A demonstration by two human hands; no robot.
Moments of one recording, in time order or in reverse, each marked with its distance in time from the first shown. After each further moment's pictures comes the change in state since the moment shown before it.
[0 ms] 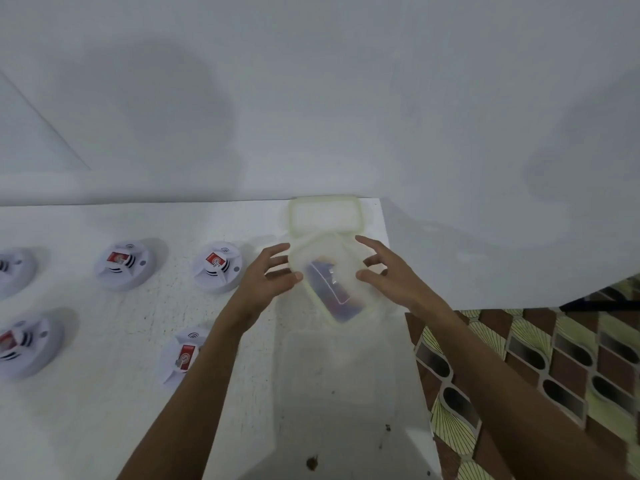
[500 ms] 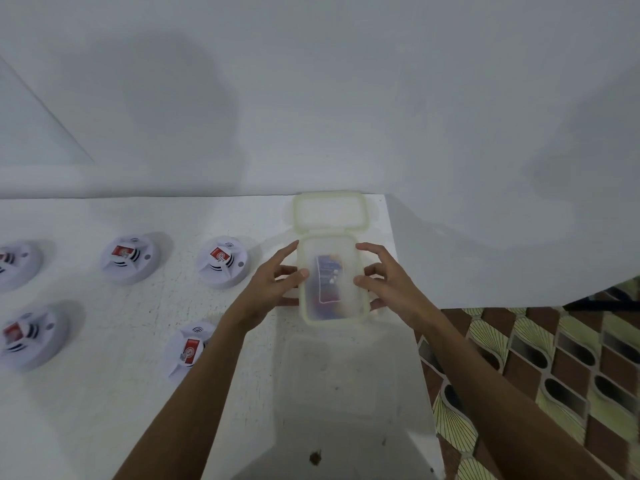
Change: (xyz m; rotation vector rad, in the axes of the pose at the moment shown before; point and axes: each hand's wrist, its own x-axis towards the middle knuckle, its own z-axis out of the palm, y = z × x) left_hand -0.001 -0.006 0.002 0.033 -0.083 -0.054; right_hand -0.015 0.002 0.017 0.309 -0.087 0.037
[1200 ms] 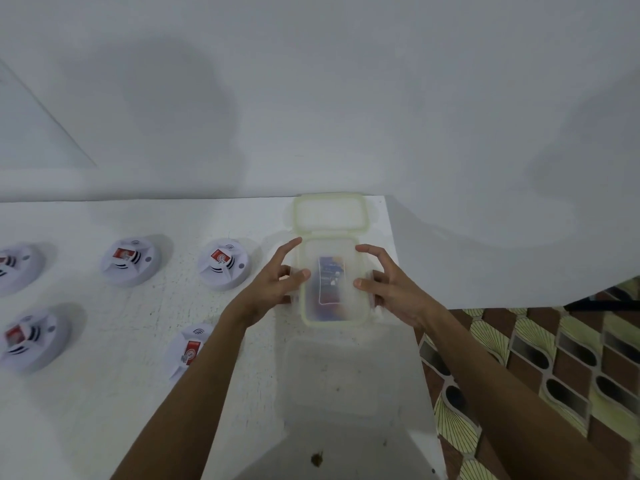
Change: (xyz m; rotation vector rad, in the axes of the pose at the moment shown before) left_hand 0.008 0.000 -0.005 0.062 -0.083 -0.040; right_hand 0.002 0.006 -0.006 0.164 -0.147 0.054
